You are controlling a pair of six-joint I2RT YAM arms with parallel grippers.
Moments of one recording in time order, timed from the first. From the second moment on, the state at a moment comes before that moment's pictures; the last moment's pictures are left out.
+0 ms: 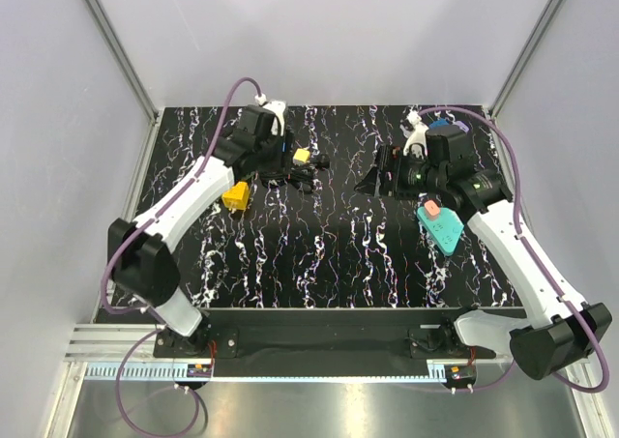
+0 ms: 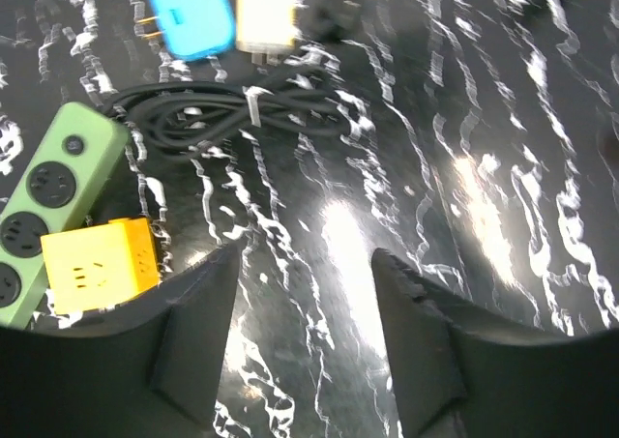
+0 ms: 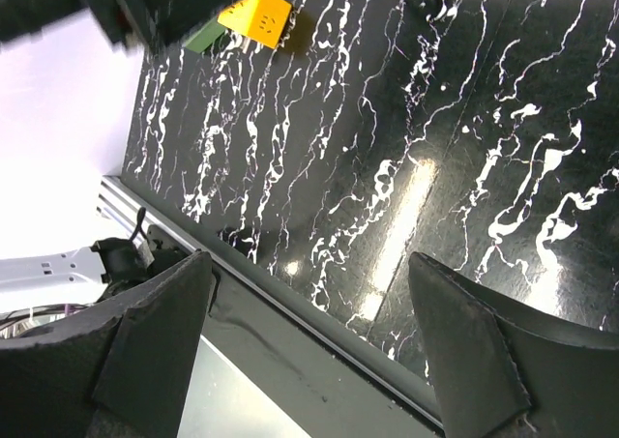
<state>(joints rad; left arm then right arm) -0.49 1.59 1.46 -0.59 -0.05 -0.20 0.39 1.20 1.29 -0.70 -0.41 0.48</state>
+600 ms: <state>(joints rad) -0.33 2.24 2.11 -0.63 -0.06 -0.18 0.39 1.20 1.24 -0.59 -0.41 0.49</state>
